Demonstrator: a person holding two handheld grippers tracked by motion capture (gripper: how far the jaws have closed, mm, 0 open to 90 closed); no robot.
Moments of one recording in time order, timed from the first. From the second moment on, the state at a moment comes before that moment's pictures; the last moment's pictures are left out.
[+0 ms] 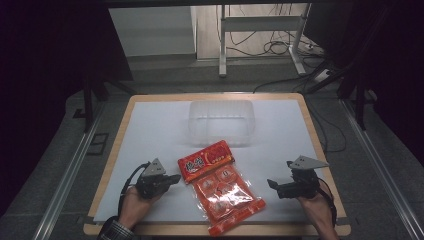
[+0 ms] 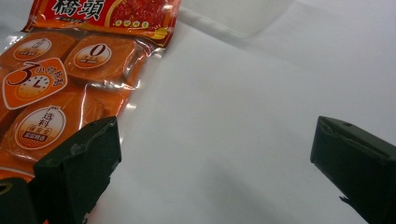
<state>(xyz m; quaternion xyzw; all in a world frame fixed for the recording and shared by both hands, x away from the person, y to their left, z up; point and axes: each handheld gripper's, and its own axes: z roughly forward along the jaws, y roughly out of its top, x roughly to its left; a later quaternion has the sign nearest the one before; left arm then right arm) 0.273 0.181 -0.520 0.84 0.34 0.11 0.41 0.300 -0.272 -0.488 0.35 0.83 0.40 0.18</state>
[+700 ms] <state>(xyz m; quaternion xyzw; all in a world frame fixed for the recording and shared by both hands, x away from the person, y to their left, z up) 0.284 0.141 -0.536 0.86 0.33 0.10 0.38 0.302 -0.271 -0.490 0.35 0.83 0.39 0.18</state>
